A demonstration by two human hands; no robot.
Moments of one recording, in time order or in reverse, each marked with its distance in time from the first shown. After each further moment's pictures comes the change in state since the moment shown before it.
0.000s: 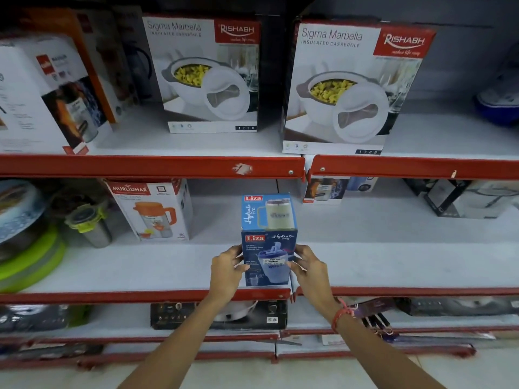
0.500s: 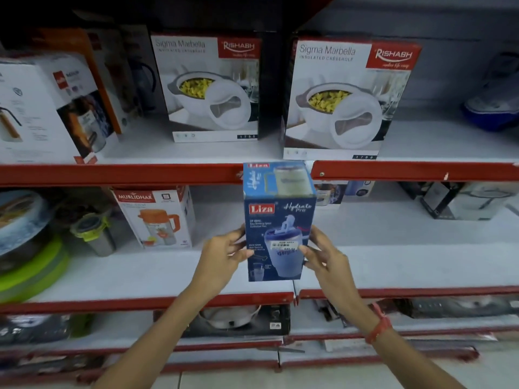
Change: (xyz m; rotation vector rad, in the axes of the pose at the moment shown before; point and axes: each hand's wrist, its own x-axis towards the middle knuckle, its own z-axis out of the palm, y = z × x) left_hand -0.027 0.069 -0.057 -0.094 -0.146 0.188; right_hand -0.040 -0.069 -0.037 0.125 0.010 -0.196
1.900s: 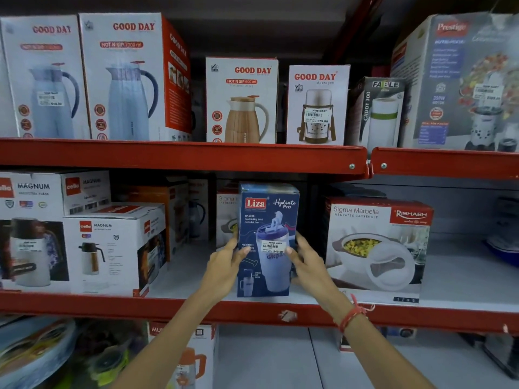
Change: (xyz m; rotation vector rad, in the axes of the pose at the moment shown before) left_hand 0.123 0.120 -0.139 0.191 0.242 0.294; right_hand 0.180 -0.188 0.066 -0.033 -0.029 -0.182
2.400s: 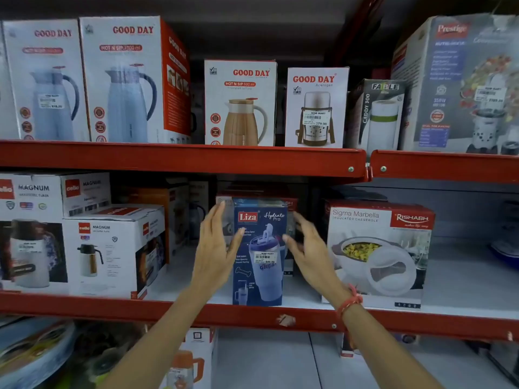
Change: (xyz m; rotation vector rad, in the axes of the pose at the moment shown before) left_hand 0.014 0.006 -0.007 0.291 0.387 0.370; right_hand 0.027 0.001 -0.014 -0.305 0.140 -0.374
